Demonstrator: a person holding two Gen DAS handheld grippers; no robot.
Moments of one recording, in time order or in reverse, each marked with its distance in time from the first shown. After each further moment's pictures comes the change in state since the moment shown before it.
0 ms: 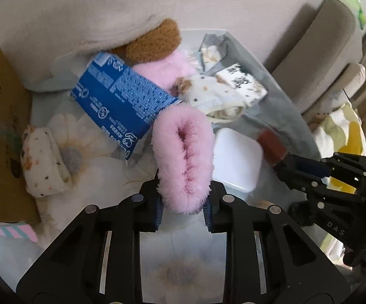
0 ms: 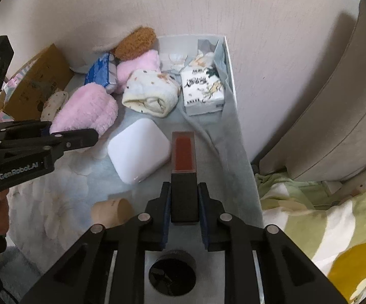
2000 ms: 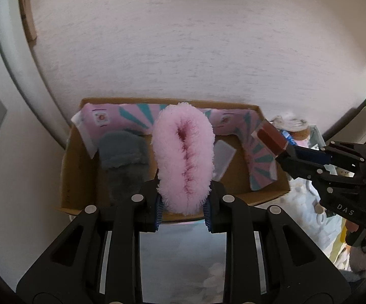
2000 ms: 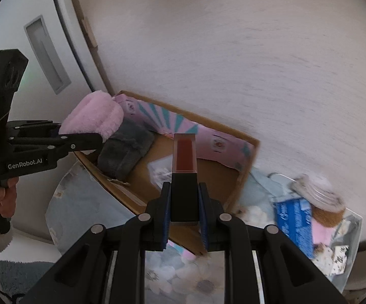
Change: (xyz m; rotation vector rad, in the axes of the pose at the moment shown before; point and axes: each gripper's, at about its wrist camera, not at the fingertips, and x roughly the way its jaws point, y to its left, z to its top) left arm -0.225 0.285 -0.032 -0.279 -0.188 0.182; right arm -0.034 0.293 0.149 -0.405 -0.129 0.270
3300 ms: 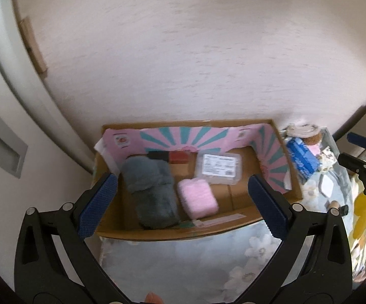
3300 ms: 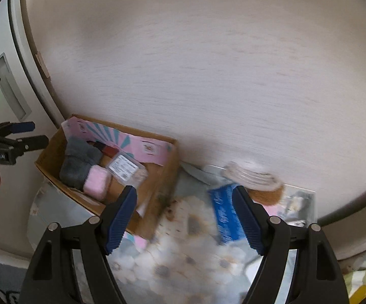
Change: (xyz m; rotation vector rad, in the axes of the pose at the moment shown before) left arm -0.015 -0.001 0.030 0.072 -0.019 0.069; right arm -0.071 -0.063 -0.021 0.154 -0.052 -0.241
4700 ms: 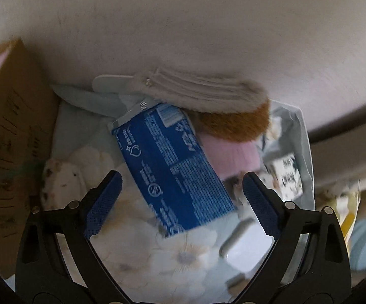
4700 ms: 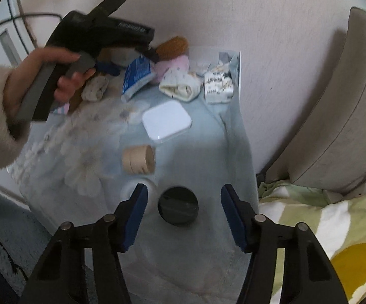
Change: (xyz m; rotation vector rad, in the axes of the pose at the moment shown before) left arm 0.205 -0.281 -0.013 -0.178 0.259 -0.152; right arm -0.009 -0.160 -0.243 0.094 0.101 0.051
